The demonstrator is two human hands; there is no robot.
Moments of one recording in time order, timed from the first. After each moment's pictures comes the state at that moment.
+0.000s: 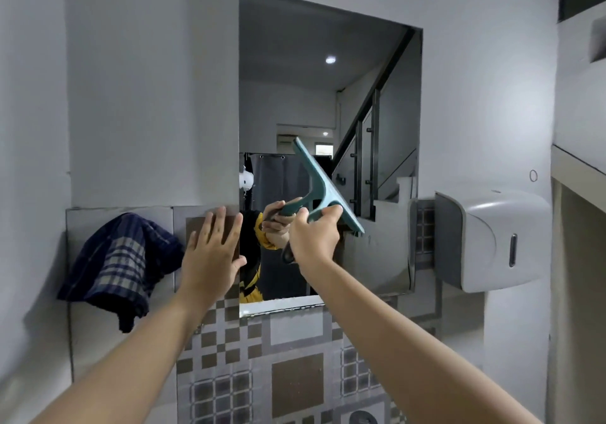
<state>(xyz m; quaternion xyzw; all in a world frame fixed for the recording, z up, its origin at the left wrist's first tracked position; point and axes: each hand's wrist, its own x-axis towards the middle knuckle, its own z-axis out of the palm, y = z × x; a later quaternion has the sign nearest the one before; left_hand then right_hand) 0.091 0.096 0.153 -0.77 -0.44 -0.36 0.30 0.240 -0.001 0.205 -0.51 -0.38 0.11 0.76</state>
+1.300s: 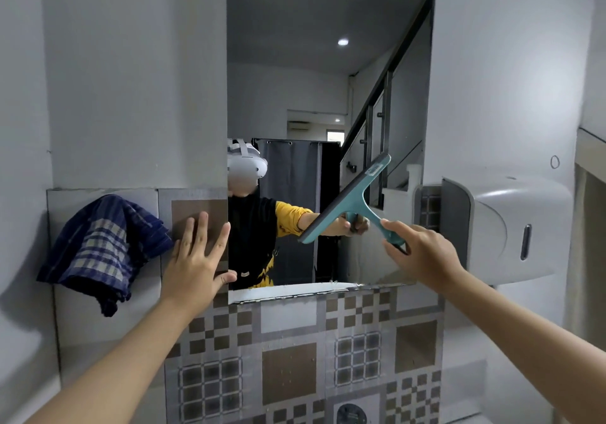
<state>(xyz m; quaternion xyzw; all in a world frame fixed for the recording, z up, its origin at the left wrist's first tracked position) 0.087 0.107 0.109 -0.76 -0.44 -0.35 0.31 0.471 -0.024 0.142 -0.56 -0.64 -0.39 0.36</state>
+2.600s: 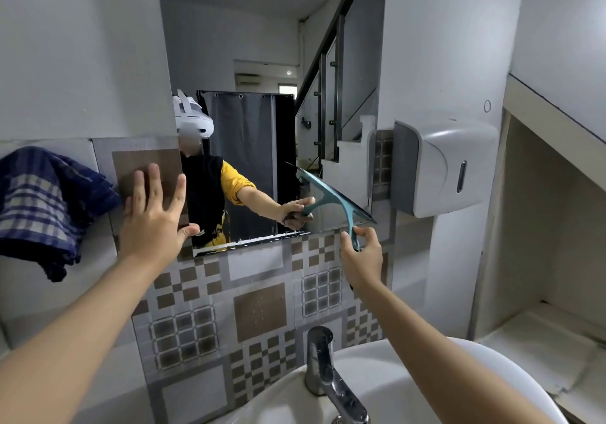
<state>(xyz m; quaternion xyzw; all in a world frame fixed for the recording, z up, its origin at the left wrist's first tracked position) 0.090 0.106 0.107 -0.78 -0.44 -0.35 0.28 0.378 -0.047 0.044 -0.62 -0.33 0.08 0.71</state>
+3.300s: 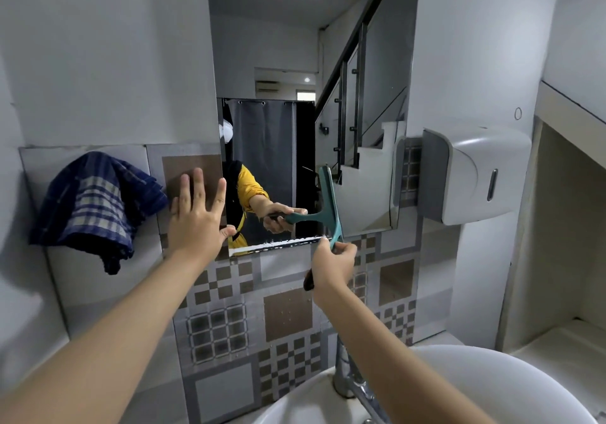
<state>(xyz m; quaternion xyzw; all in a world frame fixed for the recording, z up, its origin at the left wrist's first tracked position) 0.093 0.101 0.110 -0.77 -0.47 -0.34 0.26 0.265 -0.021 0.069 -0.55 -0.18 0.26 0.78</state>
